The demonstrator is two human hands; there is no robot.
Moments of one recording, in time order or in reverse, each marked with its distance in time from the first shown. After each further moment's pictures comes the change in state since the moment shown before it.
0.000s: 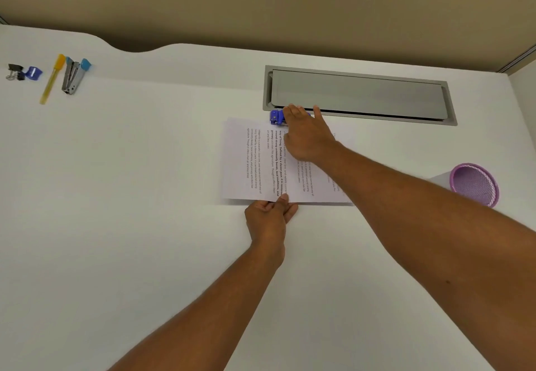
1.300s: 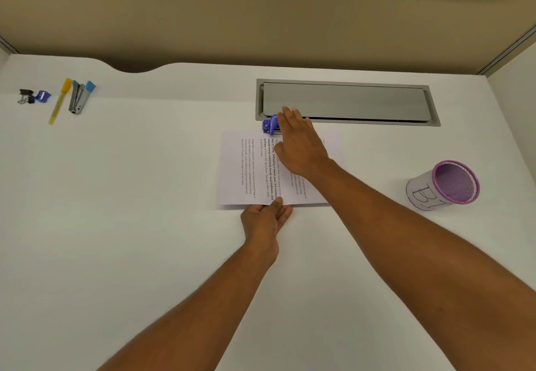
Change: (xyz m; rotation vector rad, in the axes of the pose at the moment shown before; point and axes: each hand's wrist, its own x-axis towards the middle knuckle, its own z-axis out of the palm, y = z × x) left_hand -0.005 0.011 0.002 -0.058 0.006 -0.094; right_hand -0.029 -0.008 -0.003 0.197 0.229 0.008
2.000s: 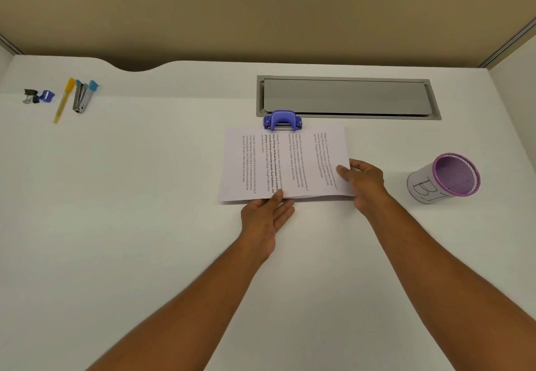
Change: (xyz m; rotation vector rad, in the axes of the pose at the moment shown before) left_hand -0.005 0.013 -0.013 0.067 -0.135 -0.124; right_hand -0.108 0.078 -0.003 1.254 0.213 1.020
